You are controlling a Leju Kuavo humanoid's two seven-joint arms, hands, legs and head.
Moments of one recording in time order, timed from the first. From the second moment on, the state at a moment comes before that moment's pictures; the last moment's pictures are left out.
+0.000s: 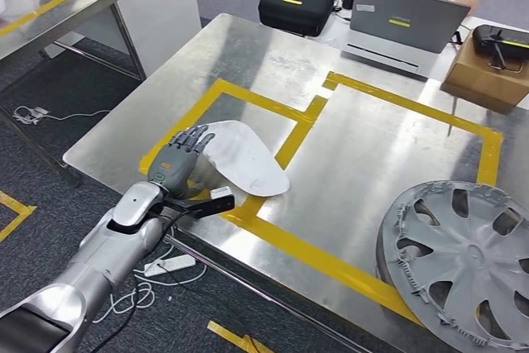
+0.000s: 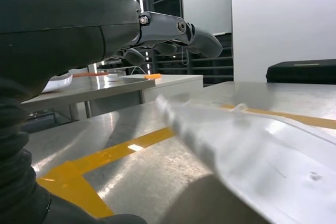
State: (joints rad) left arm -0.62 0.00 -0.47 -0.79 -1.16 0.33 -0.13; right arm -0.06 0.15 -0.92 -0.21 1.57 -0.16 0.31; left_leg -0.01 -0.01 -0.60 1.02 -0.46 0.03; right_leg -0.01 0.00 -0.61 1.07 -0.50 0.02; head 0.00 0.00
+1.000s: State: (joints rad) left arm -0.22 -0.14 -0.31 -1.45 0.04 0.15 -0.40; right arm -0.05 0.16 -0.94 -0.21 1.54 -0.21 0.31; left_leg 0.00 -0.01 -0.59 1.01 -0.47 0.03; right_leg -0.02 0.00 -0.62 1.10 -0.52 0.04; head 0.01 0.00
